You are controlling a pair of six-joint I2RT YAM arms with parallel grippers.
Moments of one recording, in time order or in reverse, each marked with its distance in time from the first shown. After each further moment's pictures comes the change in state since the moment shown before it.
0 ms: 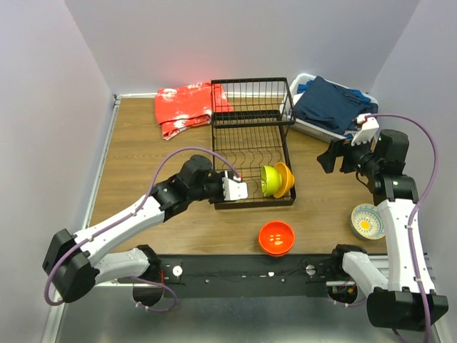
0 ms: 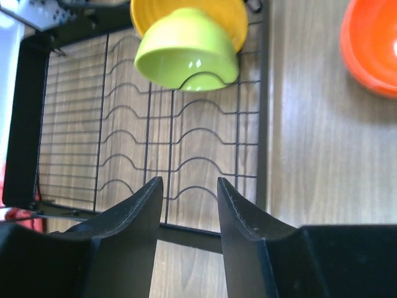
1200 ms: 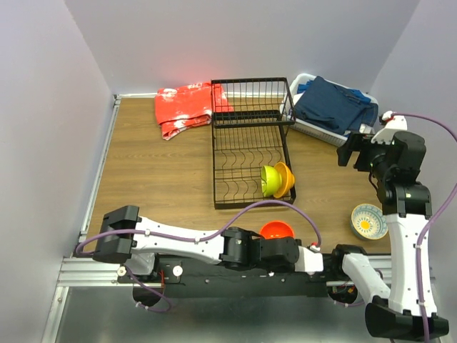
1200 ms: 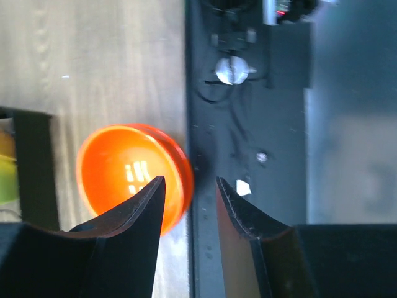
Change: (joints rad) left arm -0.843 0.429 0.377 -0.132 -0.498 -0.594; right arm 0.000 -0.071 0.134 -0.107 0.318 0.135
